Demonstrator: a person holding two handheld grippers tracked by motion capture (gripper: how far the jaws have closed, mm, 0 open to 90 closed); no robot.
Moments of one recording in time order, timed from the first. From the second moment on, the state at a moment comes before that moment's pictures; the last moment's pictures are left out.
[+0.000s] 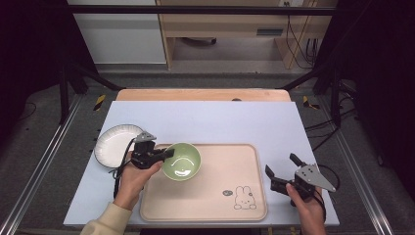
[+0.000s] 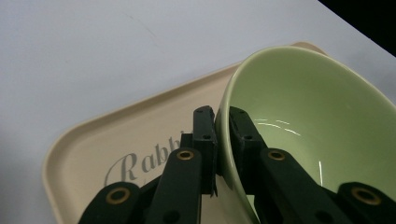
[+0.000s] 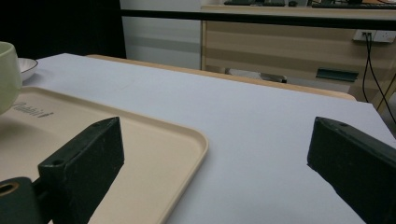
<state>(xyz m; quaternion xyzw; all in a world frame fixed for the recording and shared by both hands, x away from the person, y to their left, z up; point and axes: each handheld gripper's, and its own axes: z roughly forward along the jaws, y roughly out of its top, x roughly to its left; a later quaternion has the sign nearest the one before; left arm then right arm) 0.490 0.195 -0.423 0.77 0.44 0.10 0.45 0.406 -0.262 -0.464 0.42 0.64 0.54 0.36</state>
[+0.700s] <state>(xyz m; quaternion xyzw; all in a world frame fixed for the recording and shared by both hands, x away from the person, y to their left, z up) 0.482 0.165 -0.433 0.79 0.42 0.07 0.44 0.407 -0.258 -0.465 0.41 0.65 0.54 0.35</state>
